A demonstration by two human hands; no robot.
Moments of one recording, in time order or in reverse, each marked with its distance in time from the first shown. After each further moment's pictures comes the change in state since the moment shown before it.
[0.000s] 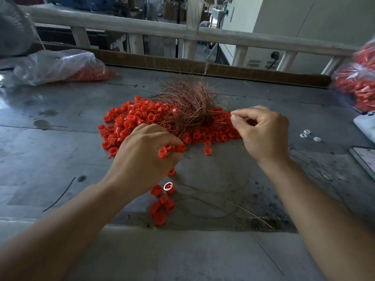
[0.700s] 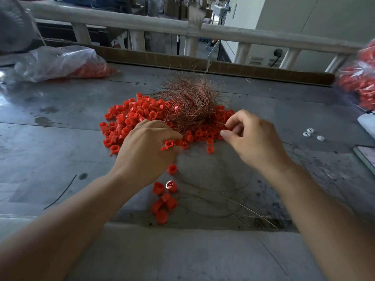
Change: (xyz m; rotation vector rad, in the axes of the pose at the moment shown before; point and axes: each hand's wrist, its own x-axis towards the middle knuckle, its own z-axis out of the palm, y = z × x) left_hand 0.008 -0.006 0.008 0.019 0.014 -0.062; right_hand -0.009 -0.010 -0.002 -0.205 -0.380 0.046
